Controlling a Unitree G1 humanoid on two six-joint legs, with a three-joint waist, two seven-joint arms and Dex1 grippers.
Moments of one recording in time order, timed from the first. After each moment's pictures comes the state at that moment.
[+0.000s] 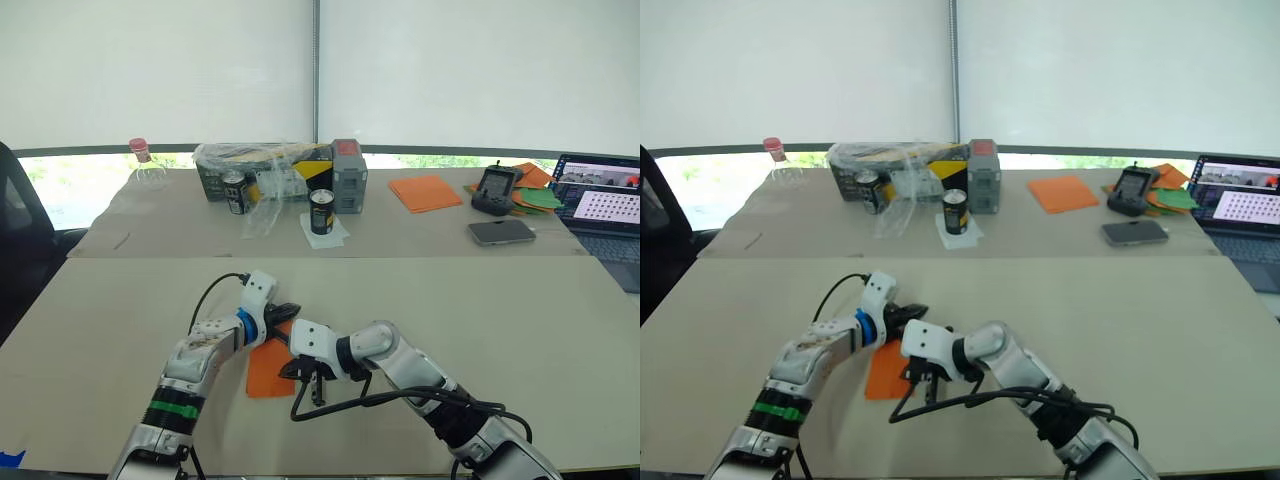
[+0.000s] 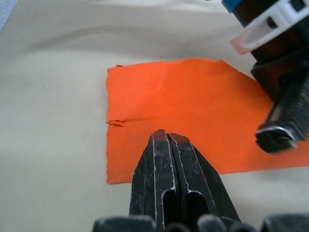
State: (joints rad) left arm -0.39 0.38 -0.10 0.10 -0.30 0.59 -0.60; right arm -0.54 -0.26 0.62 -0.01 -0.06 0.50 0.99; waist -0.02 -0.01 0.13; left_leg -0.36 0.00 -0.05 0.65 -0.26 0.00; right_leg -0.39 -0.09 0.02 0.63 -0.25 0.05
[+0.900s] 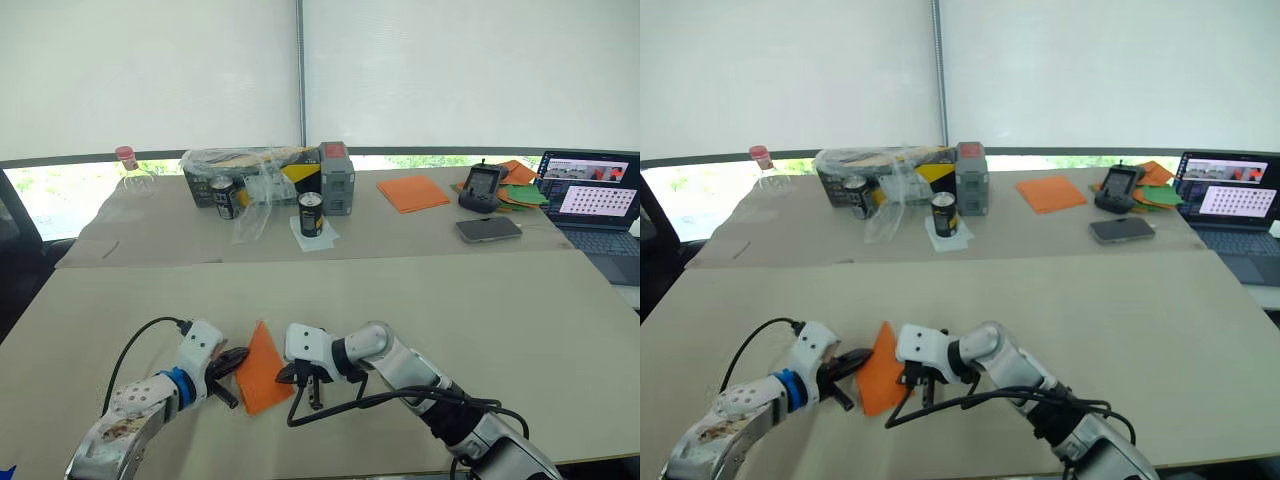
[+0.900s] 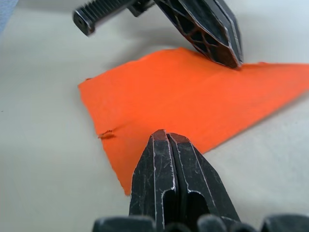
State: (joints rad) left arm 0.14 0.58 0.09 -0.35 -0.37 0.58 -0.59; right arm -0.56 -0.26 0.65 0.02 -0.06 0.49 1.00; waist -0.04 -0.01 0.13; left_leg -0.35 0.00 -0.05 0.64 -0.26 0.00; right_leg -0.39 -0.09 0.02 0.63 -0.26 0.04
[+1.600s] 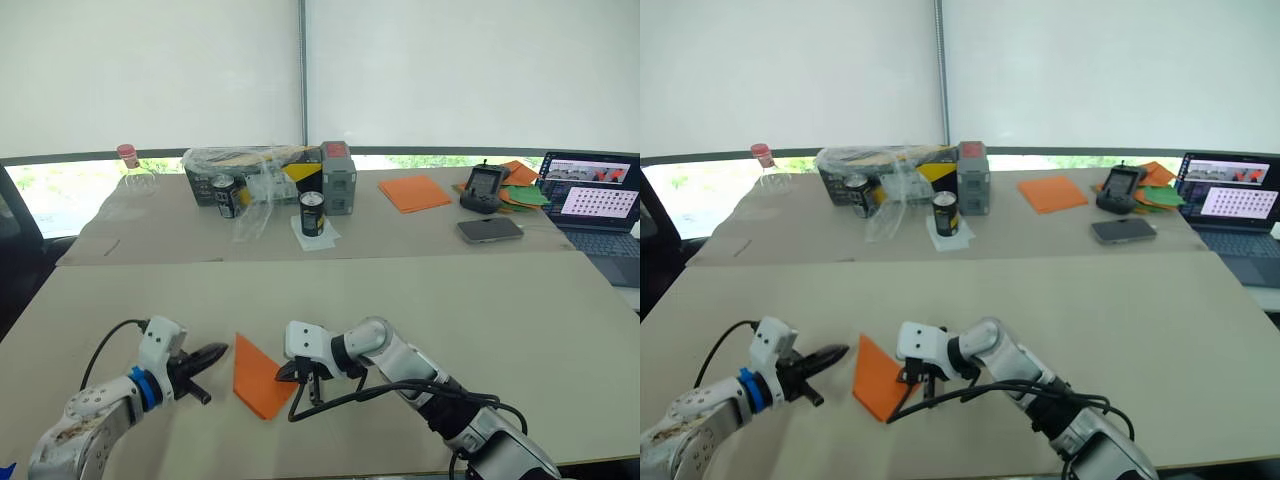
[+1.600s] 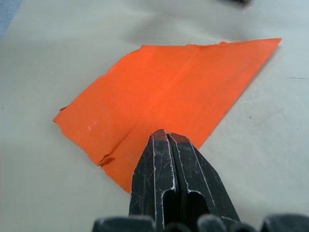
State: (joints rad) left arm 0.08 0.58 0.27 -0.26 -0.53 0.56 -0.71; right arm -0.59 -0.25 0.64 0.07 -0.06 0.45 1.03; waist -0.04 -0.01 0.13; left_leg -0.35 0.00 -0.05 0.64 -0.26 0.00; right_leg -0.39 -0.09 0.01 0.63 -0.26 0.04
